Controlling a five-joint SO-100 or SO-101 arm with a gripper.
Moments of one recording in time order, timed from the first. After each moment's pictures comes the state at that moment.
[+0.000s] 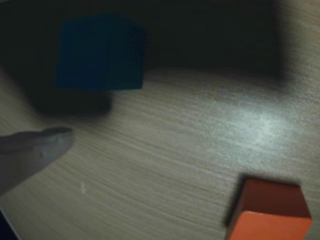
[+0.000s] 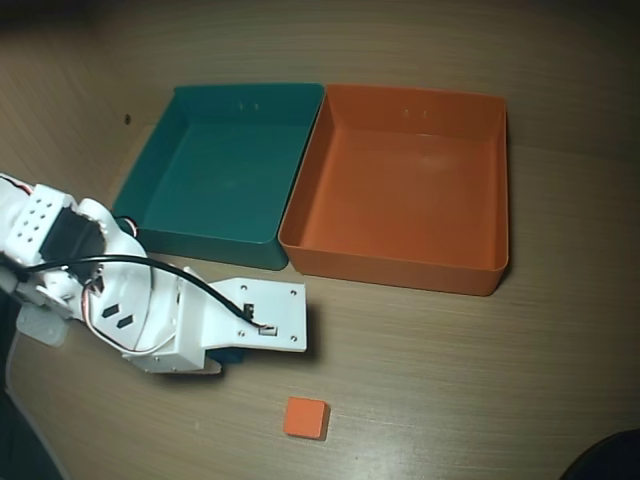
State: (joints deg) arm 5.4 86.2 96.6 61.3 -109.7
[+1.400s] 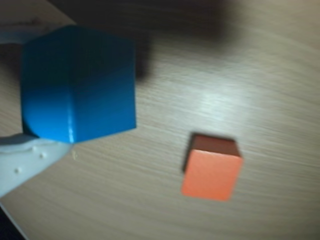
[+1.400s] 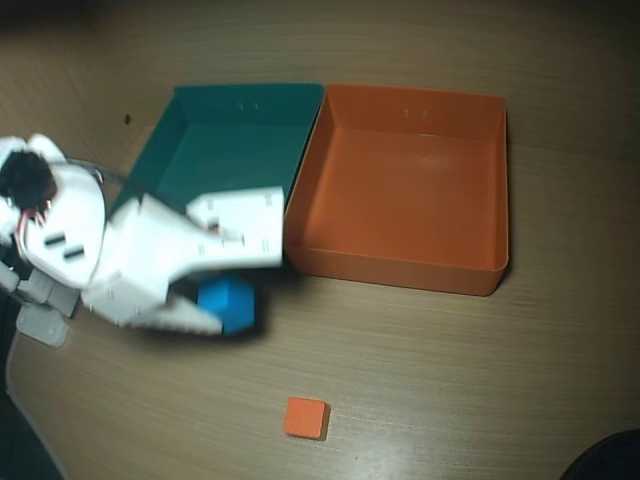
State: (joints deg) arm -2.2 103.5 93.1 61.3 -109.2
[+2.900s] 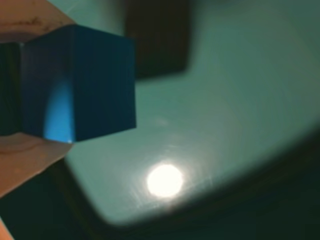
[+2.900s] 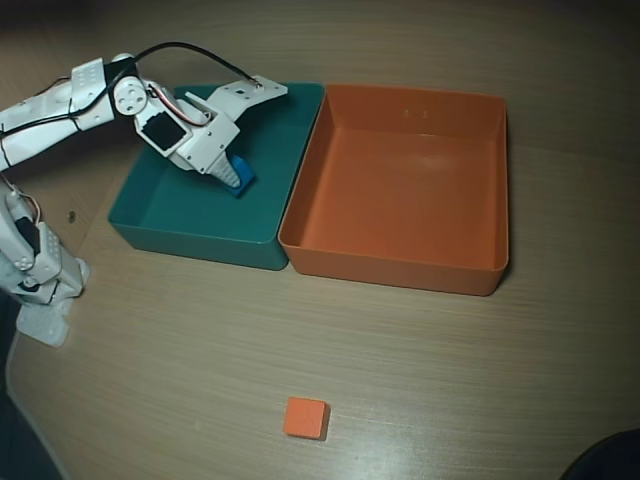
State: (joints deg) arm -38.5 86.4 93.1 61.3 -109.2
